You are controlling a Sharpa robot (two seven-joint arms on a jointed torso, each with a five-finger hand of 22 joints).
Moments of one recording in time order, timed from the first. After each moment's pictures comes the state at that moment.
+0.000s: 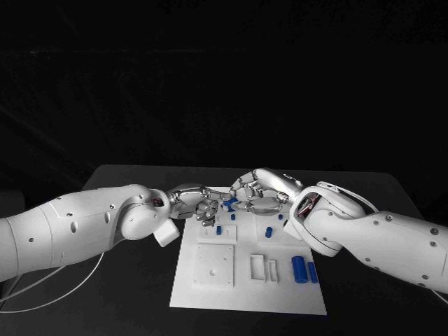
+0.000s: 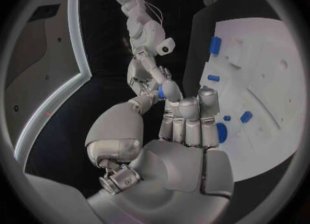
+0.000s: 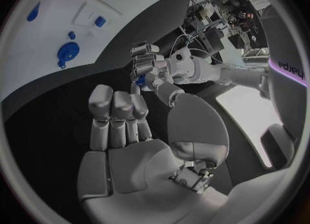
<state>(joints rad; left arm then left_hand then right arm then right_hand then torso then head) 1.29 -0.74 -0.18 1.31 -0.24 0.24 0.10 0.86 0.00 0.67 -0.01 0.15 0.98 0.04 0.42 0.91 1.23 -0.07 1.04 0.53 1.14 -0.17 1.50 0.55 0.07 0.94 -0.13 1.10 1.31 1.21 -0.65 -0.03 1.50 -1.28 -0.38 0.05 0.99 -0.14 0.69 -0.21 0.14 0.97 0.05 0.35 0.51 1.21 -0.03 1.20 1.30 1.31 -0.14 1.19 1.04 0.17 1.25 -0.09 1.07 1.31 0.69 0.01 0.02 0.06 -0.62</state>
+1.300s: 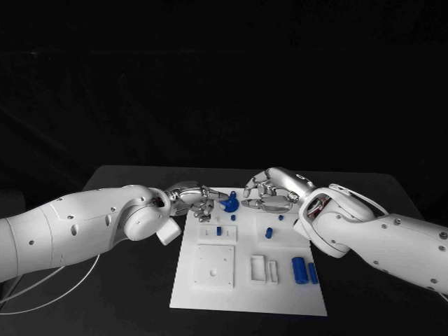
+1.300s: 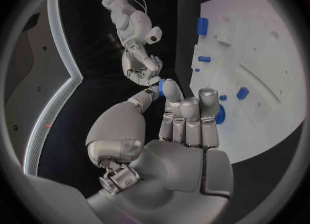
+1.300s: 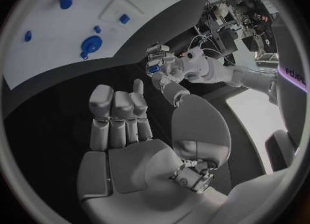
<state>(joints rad) 1.30 -0.74 -0.18 1.32 -0.32 0.05 0.06 0.94 -0.01 0.55 -0.14 0.33 1.03 0.03 0.42 0.89 1.25 -0.08 1.04 0.52 1.15 -0.17 1.51 0.54 0.07 0.95 -0.14 1.10 1.31 1.20 -0.70 -0.03 1.48 -1.32 -0.45 -0.02 0.92 -0.19 0.63 -0.19 0.21 1.04 0.08 0.34 0.52 1.15 -0.03 1.14 1.27 1.31 -0.14 1.18 1.04 0.18 1.26 -0.10 1.06 1.31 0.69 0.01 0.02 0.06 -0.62</state>
